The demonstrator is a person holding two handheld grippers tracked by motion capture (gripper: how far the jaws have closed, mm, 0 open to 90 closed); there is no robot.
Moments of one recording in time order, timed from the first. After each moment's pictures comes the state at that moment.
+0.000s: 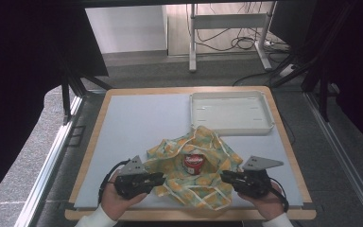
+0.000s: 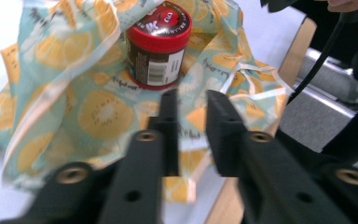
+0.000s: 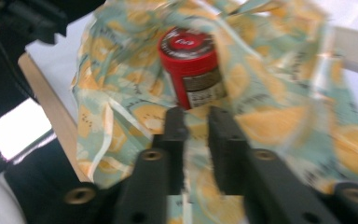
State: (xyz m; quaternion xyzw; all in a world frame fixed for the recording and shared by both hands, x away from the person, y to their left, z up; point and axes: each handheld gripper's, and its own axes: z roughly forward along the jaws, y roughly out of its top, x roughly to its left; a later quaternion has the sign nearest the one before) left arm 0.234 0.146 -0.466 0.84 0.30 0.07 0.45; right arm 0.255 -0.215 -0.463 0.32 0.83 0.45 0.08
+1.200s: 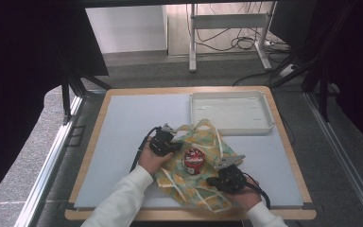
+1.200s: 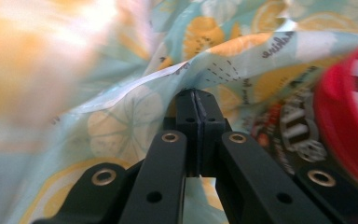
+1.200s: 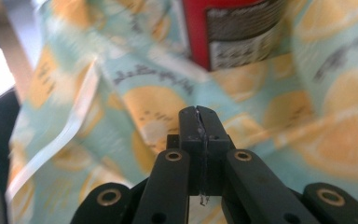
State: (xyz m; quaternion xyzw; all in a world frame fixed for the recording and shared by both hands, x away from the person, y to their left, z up) left arm 0.383 0.091 -0.515 0.84 0.40 0.06 0.36; right arm 0.281 -0.170 -0.510 0.29 0.89 0.34 0.03
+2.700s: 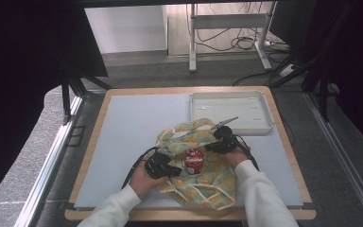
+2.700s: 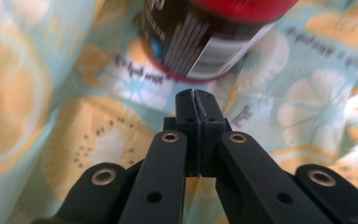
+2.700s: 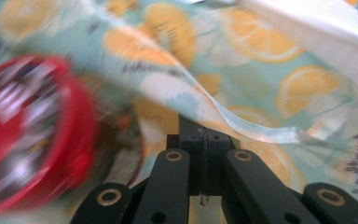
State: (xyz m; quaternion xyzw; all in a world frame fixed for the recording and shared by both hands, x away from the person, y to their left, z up) left arm 0.317 0.098 -0.527 0.88 0.33 -0.02 0.35; right arm 0.407 -0.157 -0.500 0.38 0.87 0.33 0.03
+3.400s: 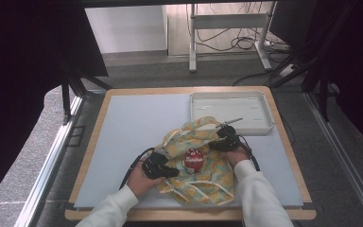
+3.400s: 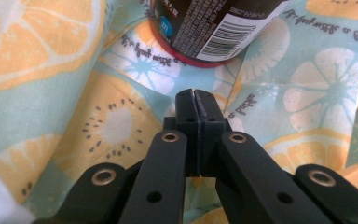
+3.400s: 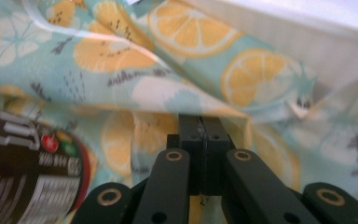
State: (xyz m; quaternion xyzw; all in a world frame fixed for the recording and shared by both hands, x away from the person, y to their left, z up) left arm 0.318 0.107 -0.531 0.87 0.33 -0.04 0.35; right arm 0.415 -0.170 -0.518 0.42 0.84 0.33 0.04
